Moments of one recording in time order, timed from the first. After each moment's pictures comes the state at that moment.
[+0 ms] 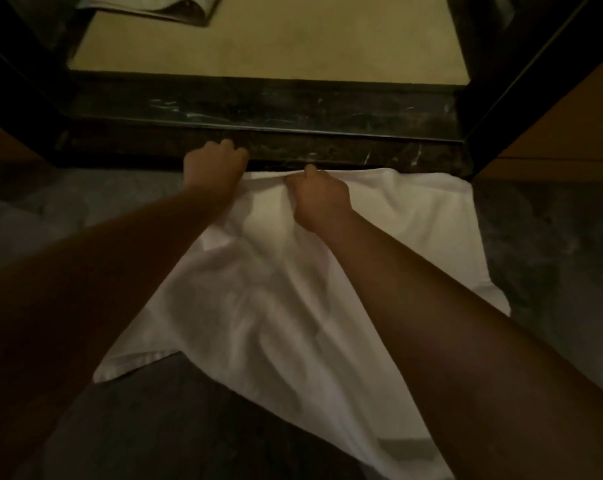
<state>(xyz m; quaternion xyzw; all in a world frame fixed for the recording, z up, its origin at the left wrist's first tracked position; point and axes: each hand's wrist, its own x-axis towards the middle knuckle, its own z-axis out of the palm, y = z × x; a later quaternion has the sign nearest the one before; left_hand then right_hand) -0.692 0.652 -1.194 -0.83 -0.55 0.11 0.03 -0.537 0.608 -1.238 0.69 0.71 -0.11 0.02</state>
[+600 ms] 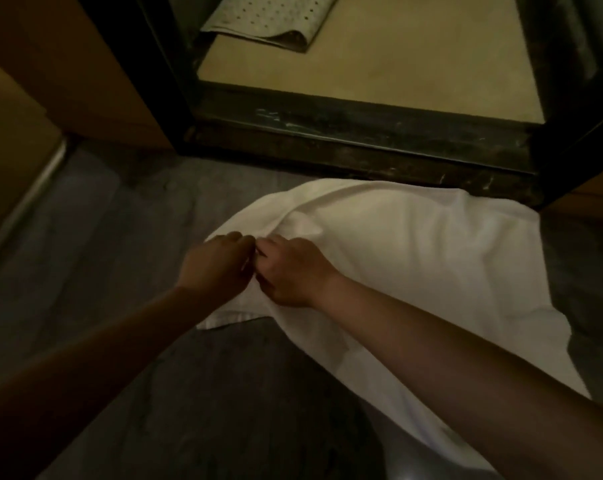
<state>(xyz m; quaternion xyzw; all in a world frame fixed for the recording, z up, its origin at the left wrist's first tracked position) -0.843 0.510 -1.187 -0.81 -0.58 0.02 -0.08 -0.688 0.507 -1.192 0.40 0.91 -0.12 -0.06</state>
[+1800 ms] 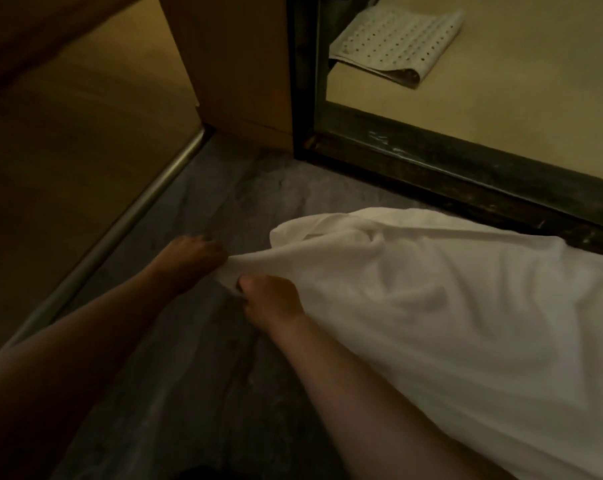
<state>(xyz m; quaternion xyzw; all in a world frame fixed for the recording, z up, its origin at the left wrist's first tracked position) -1.064 0.462 -1.155 -0.81 -0.54 0.21 -0.03 -0.888 0.441 -1.188 0.44 0.85 -0.29 -0.02</state>
